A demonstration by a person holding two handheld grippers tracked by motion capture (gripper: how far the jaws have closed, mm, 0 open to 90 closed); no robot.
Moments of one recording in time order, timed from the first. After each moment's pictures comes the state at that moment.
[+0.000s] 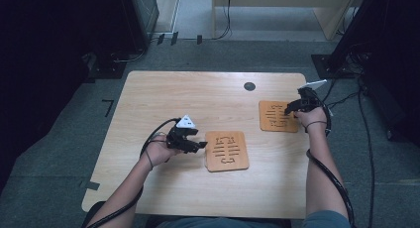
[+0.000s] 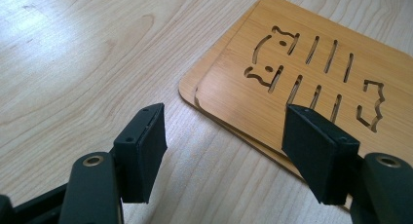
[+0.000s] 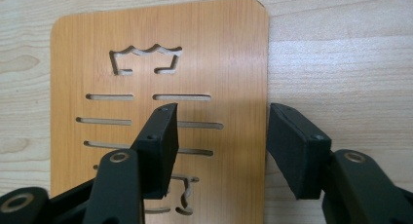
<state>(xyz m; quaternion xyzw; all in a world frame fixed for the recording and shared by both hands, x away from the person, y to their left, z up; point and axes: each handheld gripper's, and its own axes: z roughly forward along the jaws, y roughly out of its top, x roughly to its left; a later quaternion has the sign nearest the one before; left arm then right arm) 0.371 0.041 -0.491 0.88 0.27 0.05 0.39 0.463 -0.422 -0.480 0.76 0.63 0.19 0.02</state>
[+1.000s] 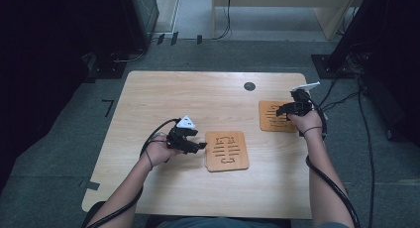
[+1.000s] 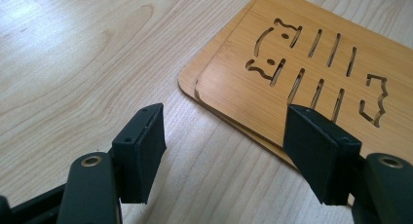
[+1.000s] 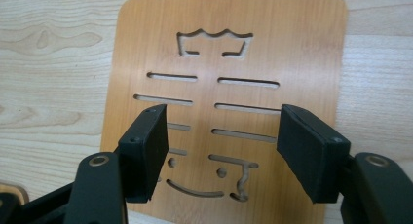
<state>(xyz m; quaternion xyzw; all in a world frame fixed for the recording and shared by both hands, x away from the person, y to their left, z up) 0.371 0.041 -0.494 0.88 0.27 0.05 0.38 0.449 -0.394 -0.476 0.72 0.66 0.23 0.03</state>
